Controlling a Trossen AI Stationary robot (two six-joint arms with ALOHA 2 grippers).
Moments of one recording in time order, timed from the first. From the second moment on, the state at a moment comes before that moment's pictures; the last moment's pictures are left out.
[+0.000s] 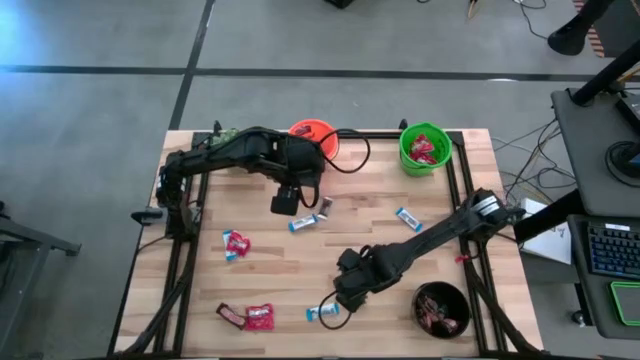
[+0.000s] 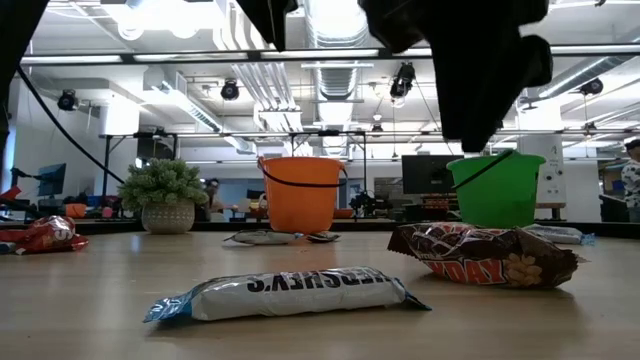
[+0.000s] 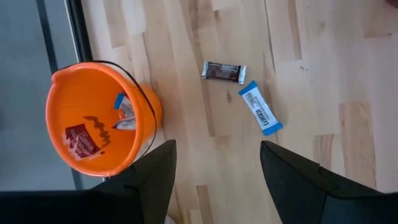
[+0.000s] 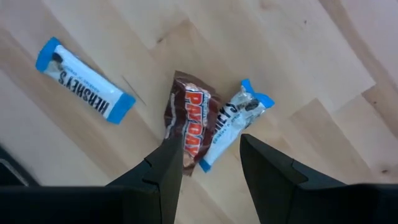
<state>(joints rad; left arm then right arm) 0.06 1.88 2.20 -1.57 -0.21 0.28 0.43 1.97 1.60 -1.00 0.05 1.13</state>
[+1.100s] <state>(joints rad) 0.07 1.88 2.20 -1.57 -0.21 0.28 0.43 2.15 1.60 -0.89 -0.01 1.11</state>
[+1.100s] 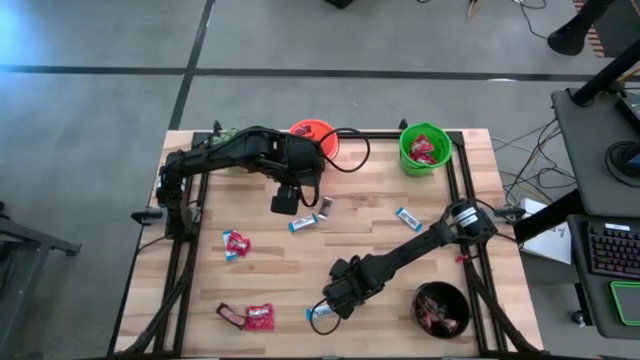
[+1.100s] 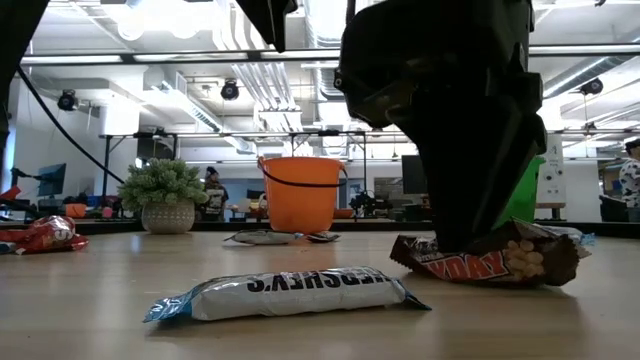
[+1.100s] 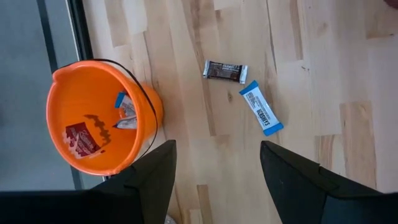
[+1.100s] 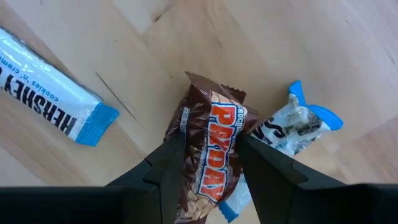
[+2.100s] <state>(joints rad) 0.07 1.88 2.20 -1.57 -0.21 0.28 0.41 2.08 1.59 -0.89 -0.06 1.05</state>
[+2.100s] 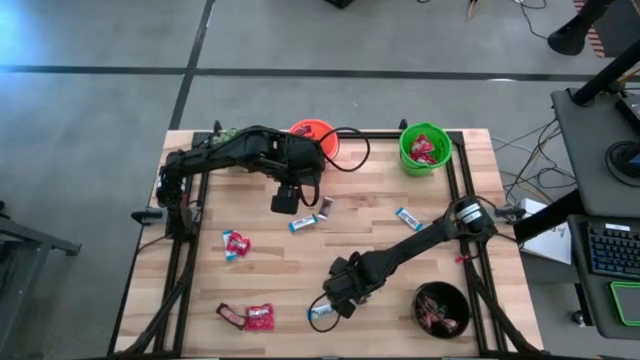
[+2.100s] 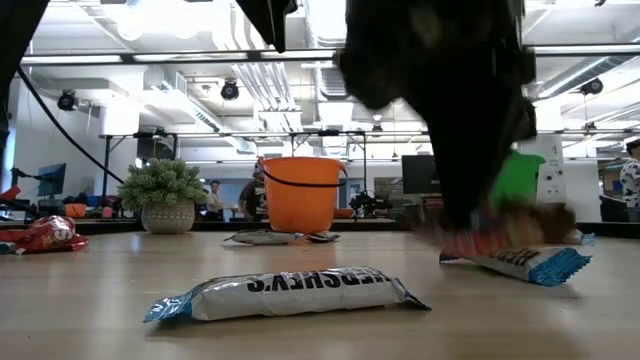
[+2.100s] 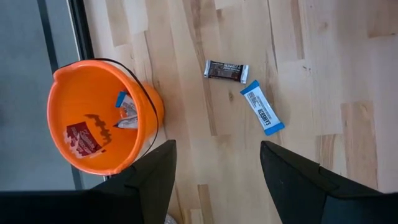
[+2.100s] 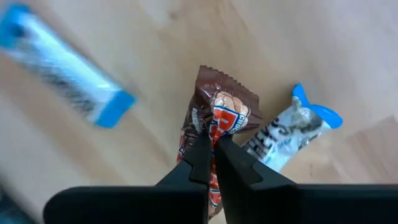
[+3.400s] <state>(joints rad) 0.07 1.88 2.20 -1.57 -0.21 0.27 0.74 1.60 1.60 -1.31 -0.13 1.46</state>
